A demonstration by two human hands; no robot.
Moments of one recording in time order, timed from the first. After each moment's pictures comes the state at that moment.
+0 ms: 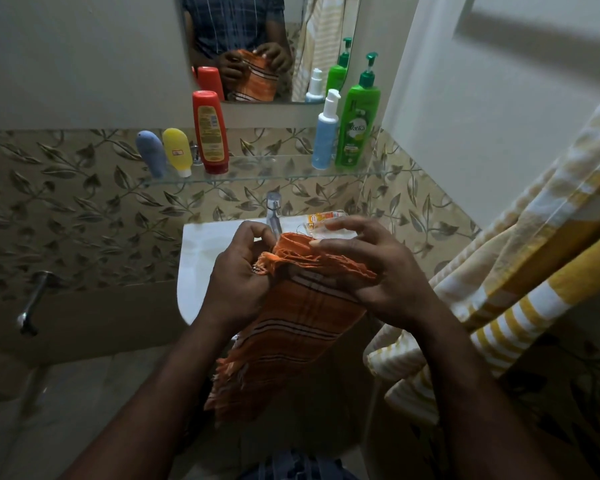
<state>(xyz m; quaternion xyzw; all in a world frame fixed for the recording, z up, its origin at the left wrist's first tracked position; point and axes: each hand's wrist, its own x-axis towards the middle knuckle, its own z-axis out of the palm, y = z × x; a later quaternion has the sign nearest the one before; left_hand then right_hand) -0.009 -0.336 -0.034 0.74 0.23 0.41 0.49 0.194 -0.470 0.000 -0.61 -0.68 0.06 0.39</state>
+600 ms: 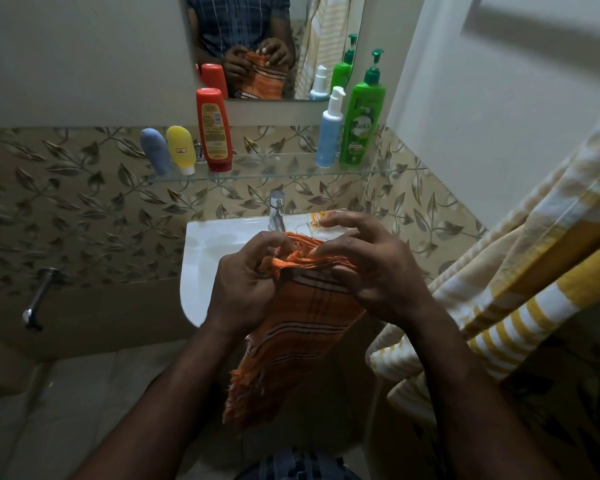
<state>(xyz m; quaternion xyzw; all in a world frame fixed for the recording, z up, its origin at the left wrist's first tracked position) -0.009 -0.341 -0.039 0.76 0.22 0.44 0.43 0.192 -0.455 -0.006 -0.60 -0.70 -0.02 0.38</state>
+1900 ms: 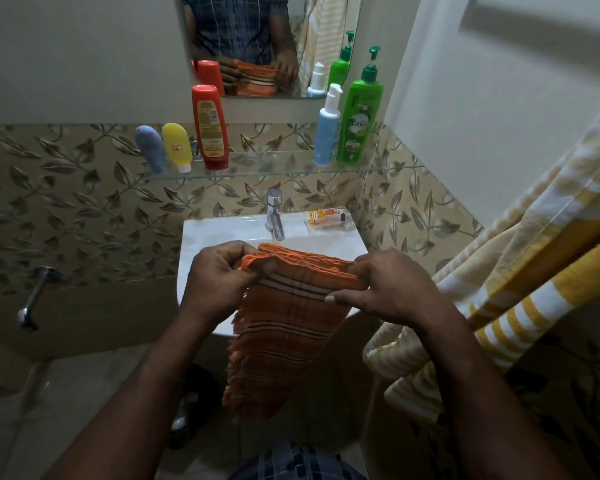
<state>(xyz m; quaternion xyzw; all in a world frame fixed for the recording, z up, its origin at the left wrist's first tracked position) -0.026 -0.312 -0.049 0.70 0.33 0.36 0.53 0.216 -0.459 -0.019 -0.77 -0.63 0.05 0.09</state>
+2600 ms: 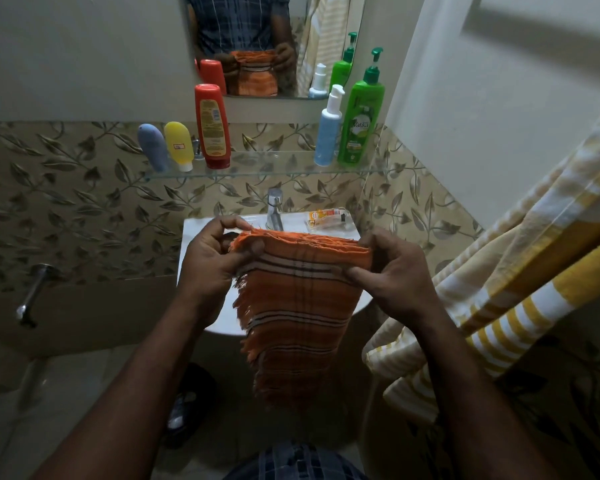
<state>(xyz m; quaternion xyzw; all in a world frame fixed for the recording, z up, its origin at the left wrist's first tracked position) -0.024 -0.303 -0.043 0.55 0.22 0.42 0.69 0.203 -0.465 -0.025 -0.63 -0.55 0.13 0.53</state>
